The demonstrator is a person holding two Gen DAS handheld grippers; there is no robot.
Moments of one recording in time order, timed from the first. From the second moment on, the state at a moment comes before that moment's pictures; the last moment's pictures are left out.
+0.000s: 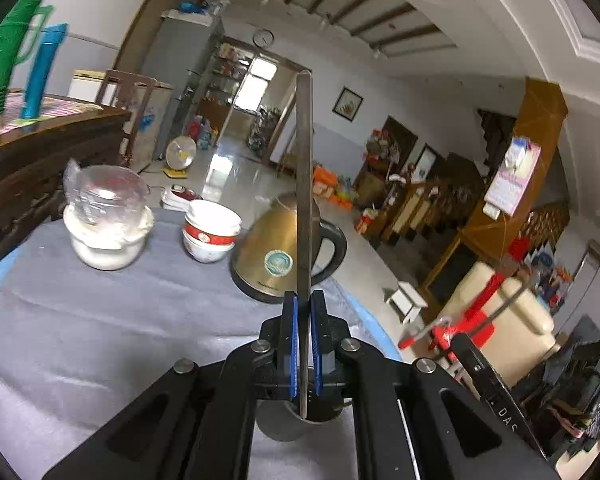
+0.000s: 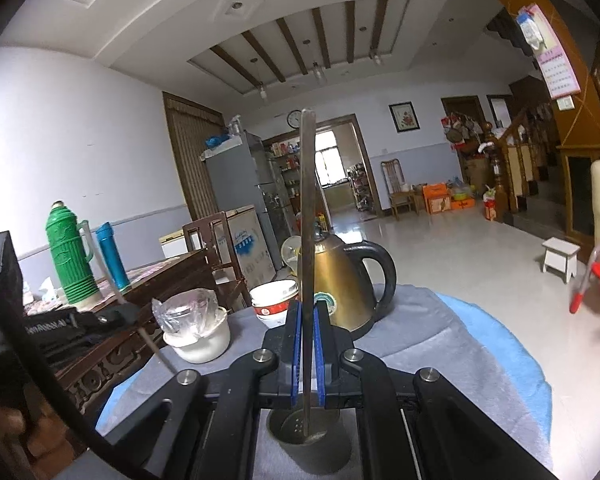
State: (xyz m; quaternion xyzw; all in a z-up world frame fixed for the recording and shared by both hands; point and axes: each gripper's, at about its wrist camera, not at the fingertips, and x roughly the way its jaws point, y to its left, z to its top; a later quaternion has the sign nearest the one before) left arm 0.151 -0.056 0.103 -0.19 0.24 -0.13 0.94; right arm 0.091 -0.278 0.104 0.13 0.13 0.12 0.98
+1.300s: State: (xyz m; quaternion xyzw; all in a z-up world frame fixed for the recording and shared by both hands) left arm 0.192 -0.096 0.041 -0.14 0.35 -0.12 0.92; right arm 0.174 -0.255 0.031 0.07 0.32 0.13 0.94
